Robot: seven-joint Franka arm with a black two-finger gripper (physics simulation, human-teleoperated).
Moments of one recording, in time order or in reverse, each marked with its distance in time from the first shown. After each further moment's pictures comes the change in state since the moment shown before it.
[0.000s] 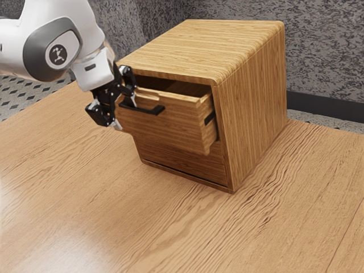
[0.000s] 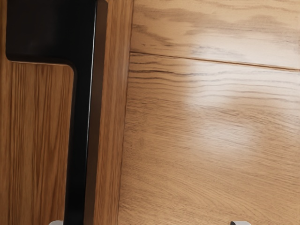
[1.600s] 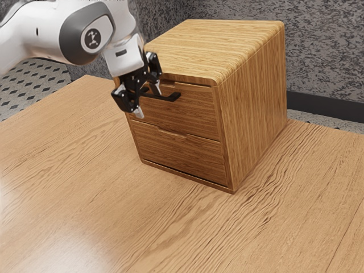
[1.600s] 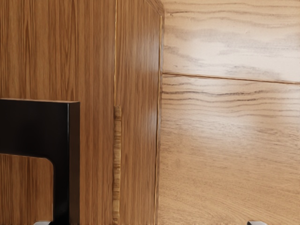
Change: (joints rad) arm 0.002 0.194 -0.050 0.266 0.008 -0.081 -0.001
